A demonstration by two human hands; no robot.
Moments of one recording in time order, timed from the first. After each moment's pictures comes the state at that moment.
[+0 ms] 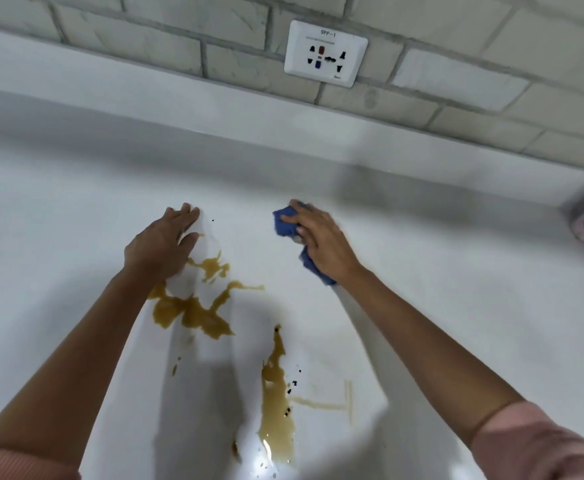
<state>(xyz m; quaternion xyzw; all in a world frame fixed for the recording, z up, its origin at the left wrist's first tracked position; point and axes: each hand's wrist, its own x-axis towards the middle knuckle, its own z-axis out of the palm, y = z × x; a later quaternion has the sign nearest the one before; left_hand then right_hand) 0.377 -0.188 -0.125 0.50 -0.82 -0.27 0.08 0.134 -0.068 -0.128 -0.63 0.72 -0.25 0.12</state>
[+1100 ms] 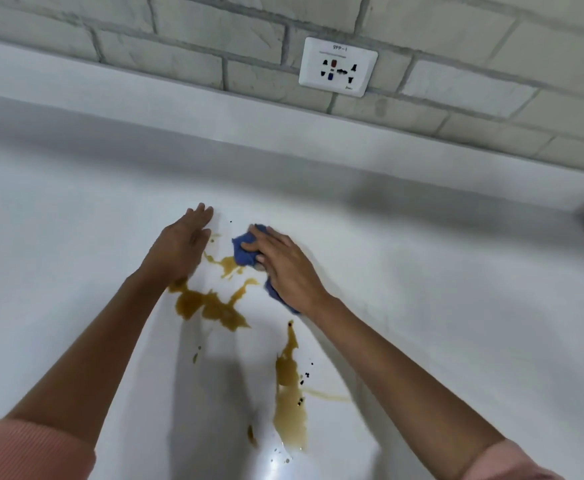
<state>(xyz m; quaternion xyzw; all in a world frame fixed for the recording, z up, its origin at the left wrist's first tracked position) 0.389 -0.182 -0.124 0.46 -0.82 -0.32 0.15 0.216 -0.077 -0.149 -0.71 0.64 -0.26 0.15</state>
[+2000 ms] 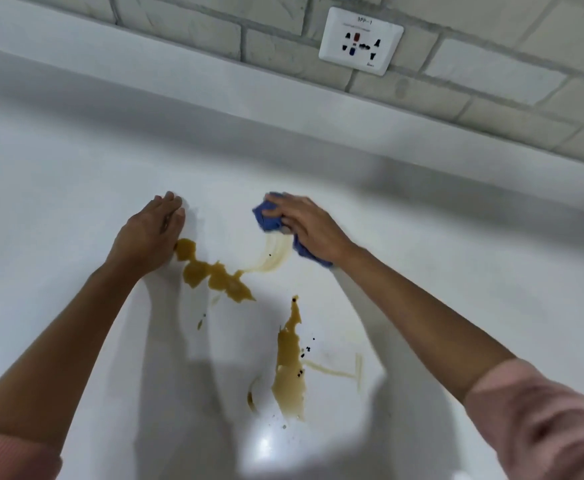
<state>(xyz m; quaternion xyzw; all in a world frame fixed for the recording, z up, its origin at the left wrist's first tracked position) 0.438 -0.165 -0.126 0.54 -0.78 -0.28 0.16 0.176 -0.082 -0.122 -0.72 0.65 -0.19 0.18</state>
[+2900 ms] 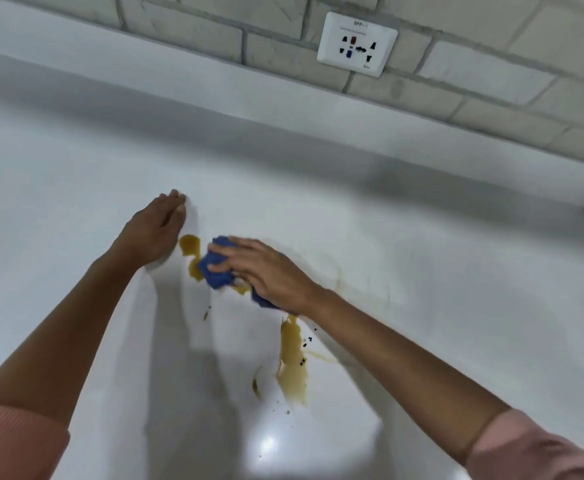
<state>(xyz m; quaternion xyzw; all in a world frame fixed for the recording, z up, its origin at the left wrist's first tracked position) 0.443 -0.165 -0.117 0.52 -0.77 -0.34 0.16 0.262 -0.043 -0.136 -0.79 0.54 -0.20 0.20</state>
